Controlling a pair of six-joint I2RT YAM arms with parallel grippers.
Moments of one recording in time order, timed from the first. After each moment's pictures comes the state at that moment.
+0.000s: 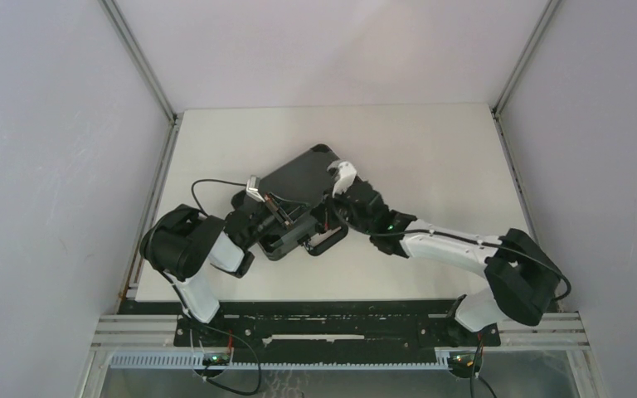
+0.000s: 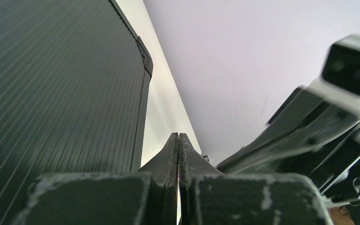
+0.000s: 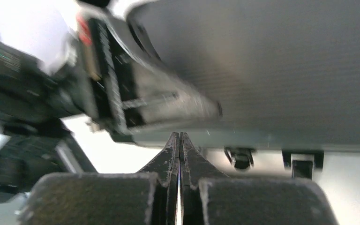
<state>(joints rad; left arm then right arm) -0.42 1.79 0.27 1.56 0.45 -1.19 0.84 1.43 0.84 0.28 -0.08 0.48</state>
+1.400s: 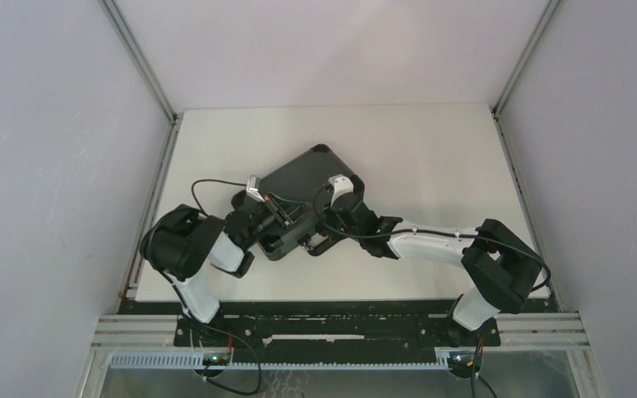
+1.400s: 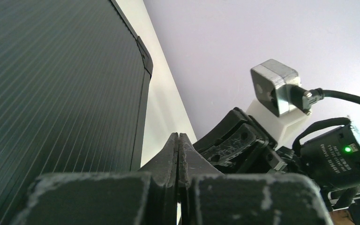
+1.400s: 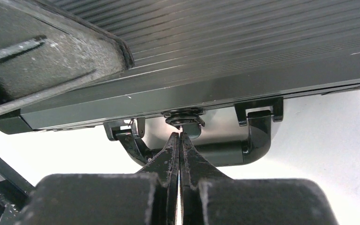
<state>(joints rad) -0.42 1.79 0.27 1.56 0.45 -1.19 0.91 1.56 0.84 0.06 0.17 0.44</state>
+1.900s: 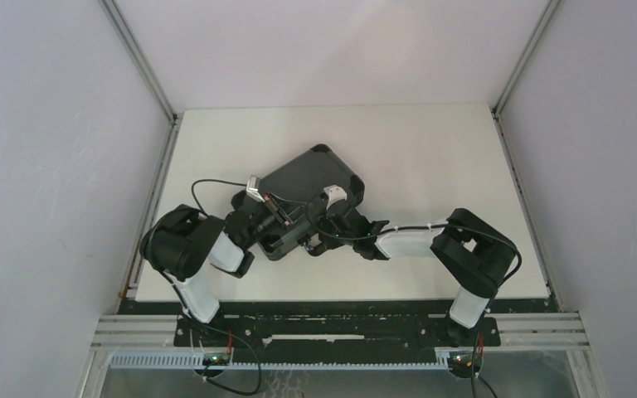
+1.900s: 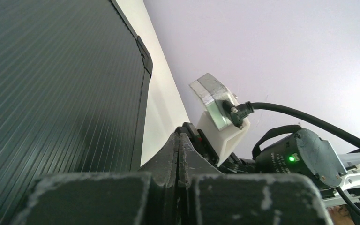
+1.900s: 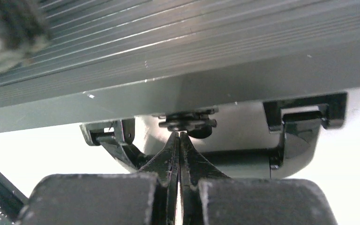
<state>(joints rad) -0.42 1.79 0.27 1.56 0.45 -1.19 0.90 1.74 0.83 0.19 0.08 0.49</state>
